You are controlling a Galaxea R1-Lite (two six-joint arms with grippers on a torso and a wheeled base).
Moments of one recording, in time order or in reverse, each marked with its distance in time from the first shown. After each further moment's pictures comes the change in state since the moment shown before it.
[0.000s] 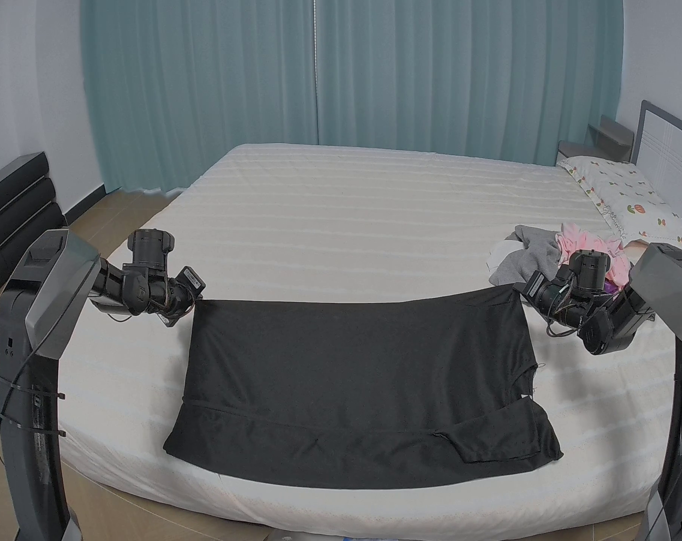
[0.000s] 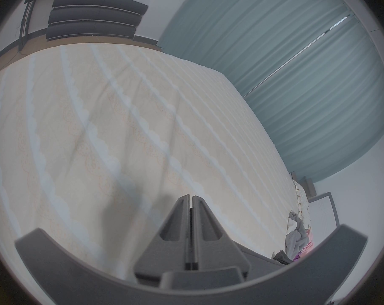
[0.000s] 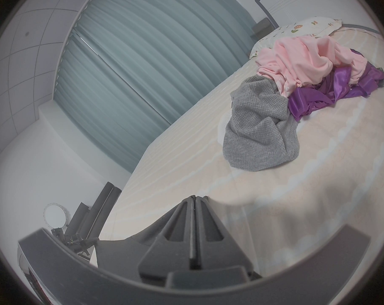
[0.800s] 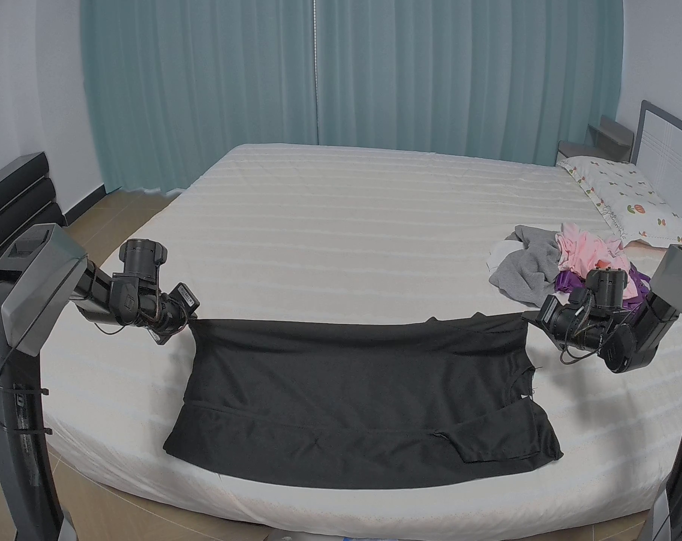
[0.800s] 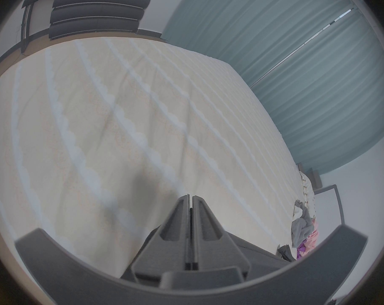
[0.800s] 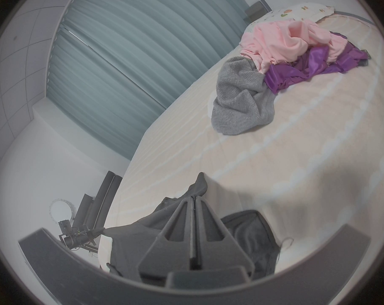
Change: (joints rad) left arm 0.000 -0.109 0.208 0.000 -0.012 0.034; right arm -0.021 -0.138 0.273 0.003 0.088 -0.007
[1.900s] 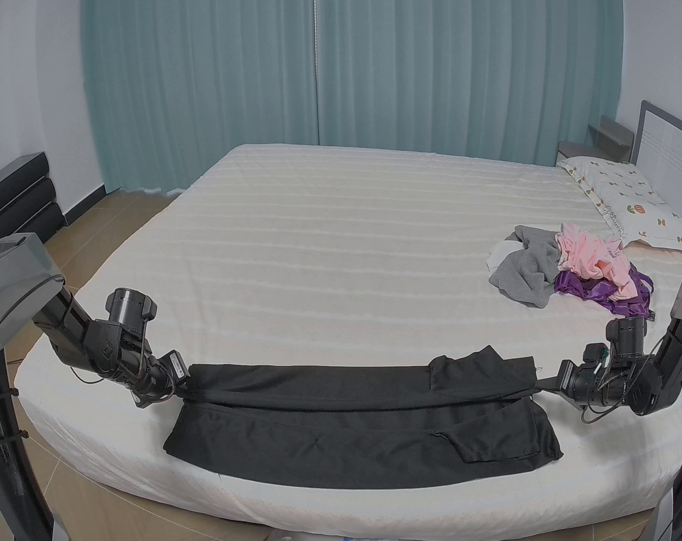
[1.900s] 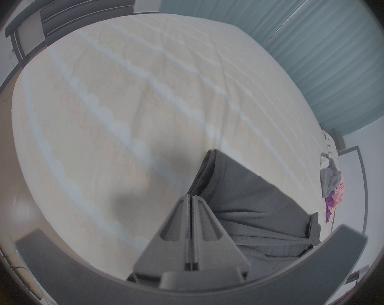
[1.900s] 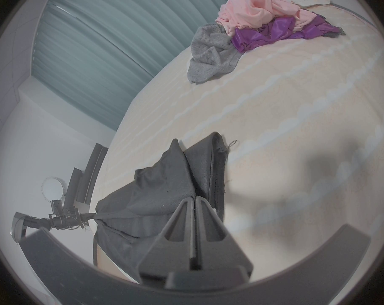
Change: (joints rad) left arm -0.025 -0.199 0.484 -0.004 0.005 0.163; right arm -0.049 -0.112 0.401 -0.001 0.075 -0.187
